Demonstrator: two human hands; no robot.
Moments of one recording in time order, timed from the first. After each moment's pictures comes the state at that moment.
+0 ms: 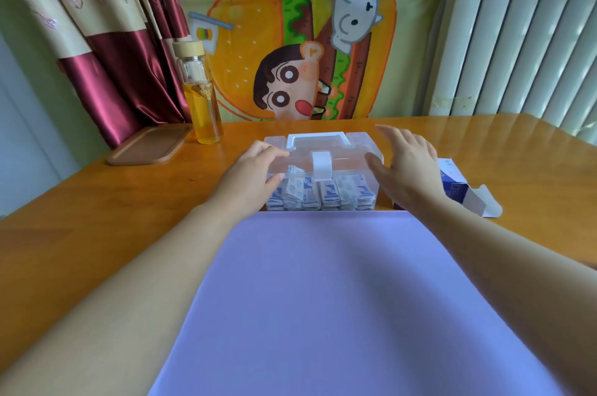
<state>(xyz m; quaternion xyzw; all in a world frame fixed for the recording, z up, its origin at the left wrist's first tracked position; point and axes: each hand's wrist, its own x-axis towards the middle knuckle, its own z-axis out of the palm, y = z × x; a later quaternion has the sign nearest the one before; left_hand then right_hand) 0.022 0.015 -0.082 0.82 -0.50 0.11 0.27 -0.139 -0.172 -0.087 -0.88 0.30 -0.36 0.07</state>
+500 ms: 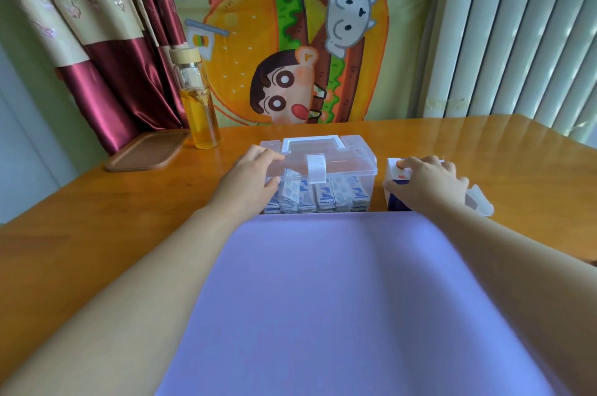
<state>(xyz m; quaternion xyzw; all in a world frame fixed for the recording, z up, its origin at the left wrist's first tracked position) 0.012 0.013 -0.080 0.83 -0.48 0.11 0.26 -0.164 -0.204 -0.104 -0.86 0.48 -0.19 0.04</state>
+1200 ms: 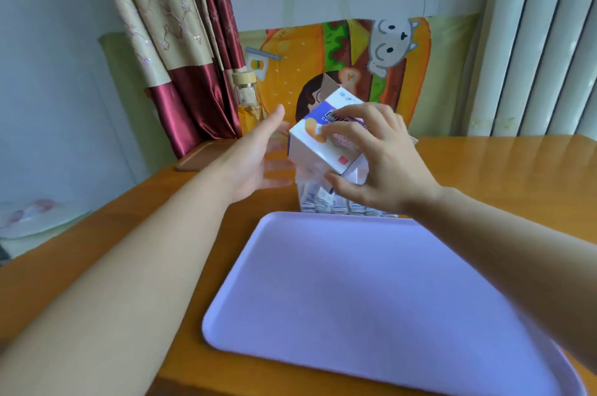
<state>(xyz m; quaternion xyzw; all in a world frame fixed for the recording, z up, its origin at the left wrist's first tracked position) -0.037 0.072 0.002 0.68 -0.29 -0.25 0.63 -0.163 -0.088 -0.023 -0.88 -0.07 -0.47 0.00</state>
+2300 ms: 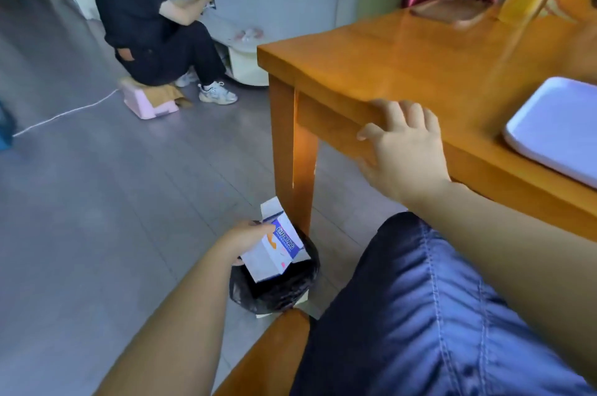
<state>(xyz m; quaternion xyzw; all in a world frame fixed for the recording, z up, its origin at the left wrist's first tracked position) -0.143 0.488 -0.342 0.77 0.26 -0.27 0.52 -0.126 0.241 -0.195 -0.96 -0.13 -0.22 -0.08</state>
